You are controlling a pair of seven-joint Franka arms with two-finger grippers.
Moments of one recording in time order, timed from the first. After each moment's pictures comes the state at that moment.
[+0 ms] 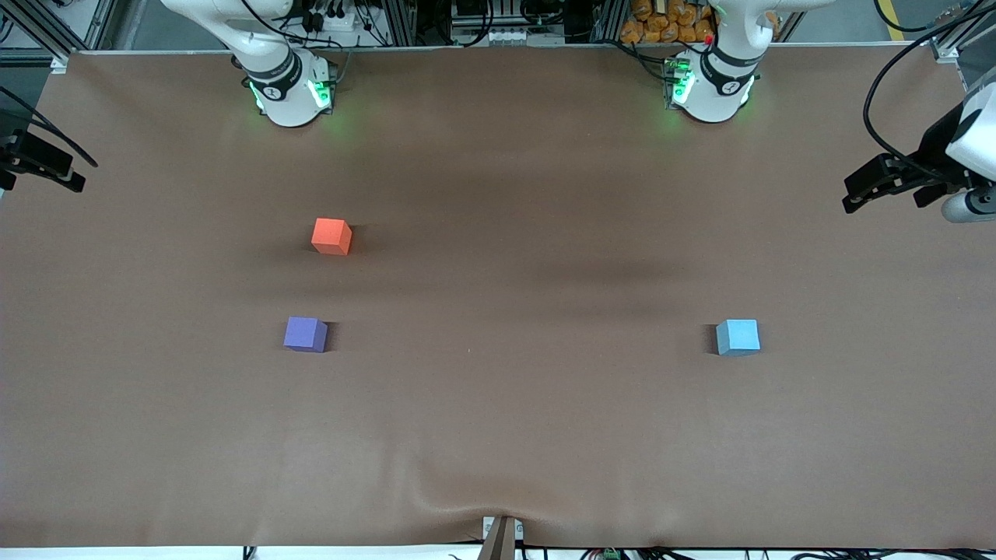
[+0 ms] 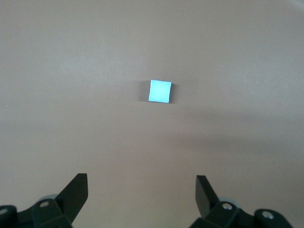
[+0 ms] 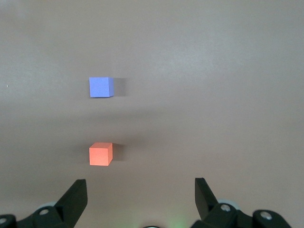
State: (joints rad) left arm -0.02 -0.02 -0.05 -1.58 0.01 1.58 -0.15; right arm -0.07 -0.02 -0.04 -1.50 0.03 1.44 -0.04
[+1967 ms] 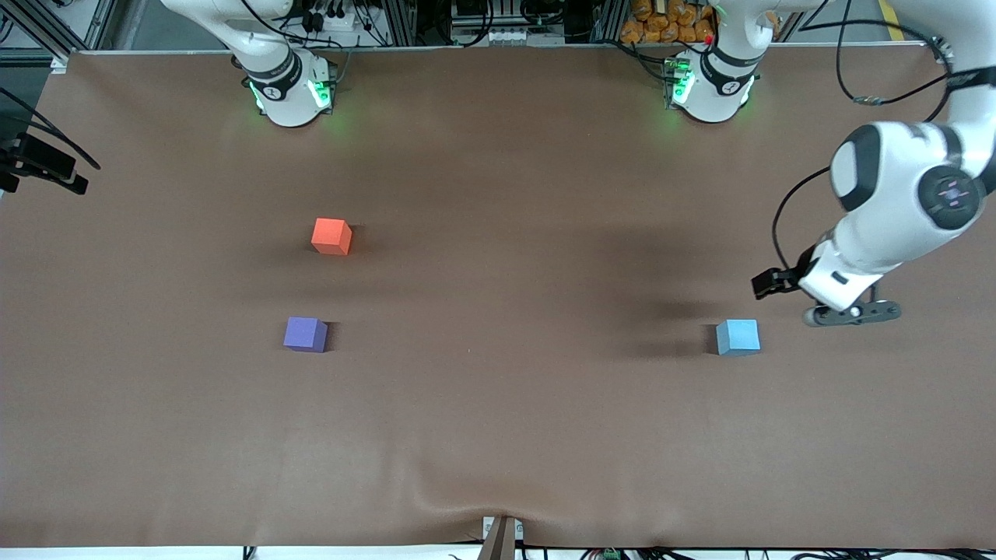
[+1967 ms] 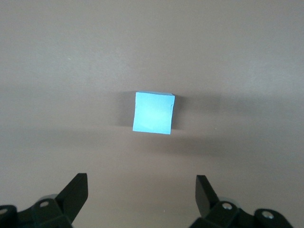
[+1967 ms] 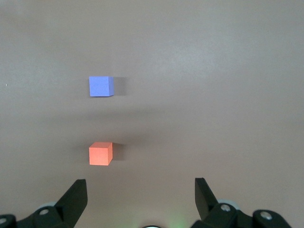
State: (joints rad) left arm -0.03 0.20 -0.05 -2.01 0.01 2.20 -0.15; right arm -0.07 -0.01 -0.03 -1.50 0.03 1.44 -0.04
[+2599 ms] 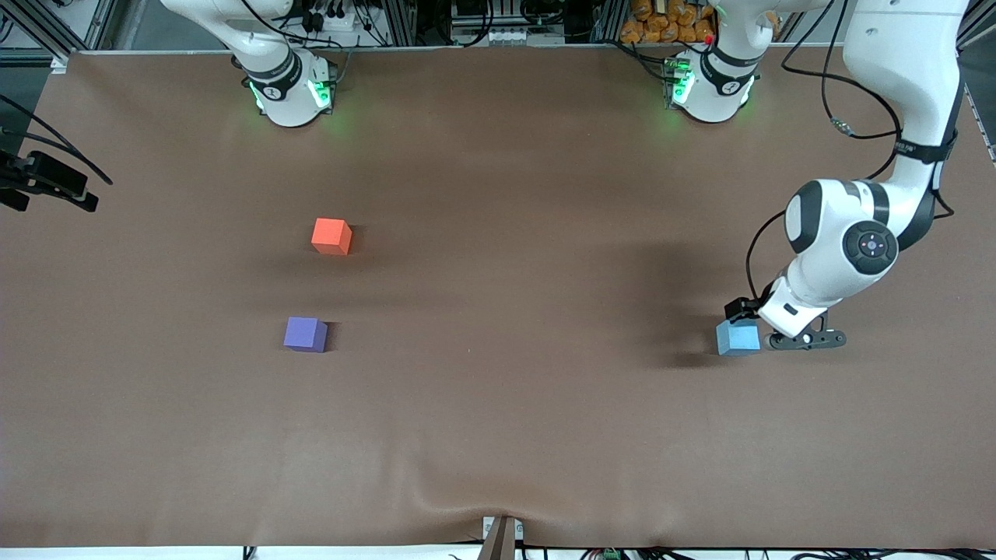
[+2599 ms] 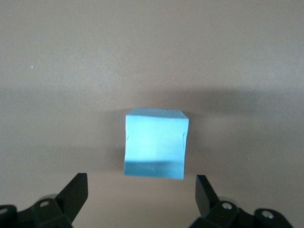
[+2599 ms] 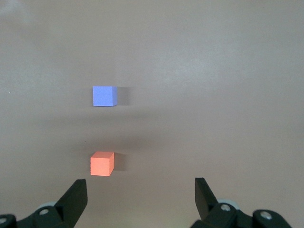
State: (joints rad) left arm -0.02 0.40 -0.05 -2.01 0.06 2.43 -0.14; right arm -0.06 0.01 -0.03 -1.50 0.03 1.49 -0.04
